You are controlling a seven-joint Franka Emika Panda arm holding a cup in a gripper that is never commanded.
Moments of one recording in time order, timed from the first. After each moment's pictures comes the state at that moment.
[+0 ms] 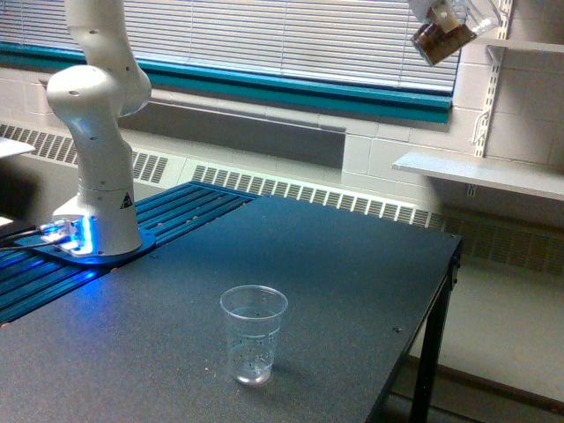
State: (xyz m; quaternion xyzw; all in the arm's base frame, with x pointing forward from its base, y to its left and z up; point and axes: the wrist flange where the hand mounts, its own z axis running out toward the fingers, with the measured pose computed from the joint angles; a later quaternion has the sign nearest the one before) arm 0.578 0.105 0.591 -0.92 0.21 -0.32 0.10
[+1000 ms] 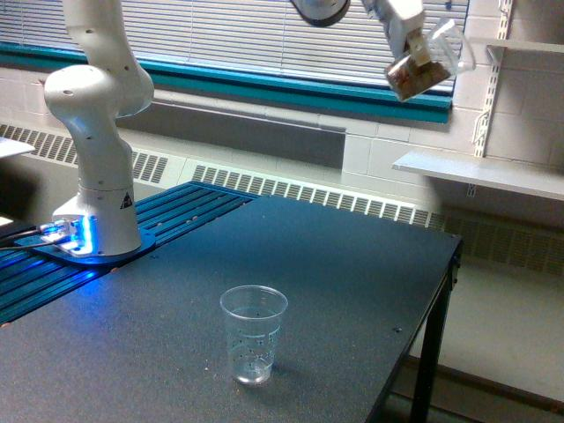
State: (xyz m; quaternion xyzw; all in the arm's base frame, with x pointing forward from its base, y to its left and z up) arm 0.558 0.071 0.528 -0.92 0.21 -0.32 -0.01
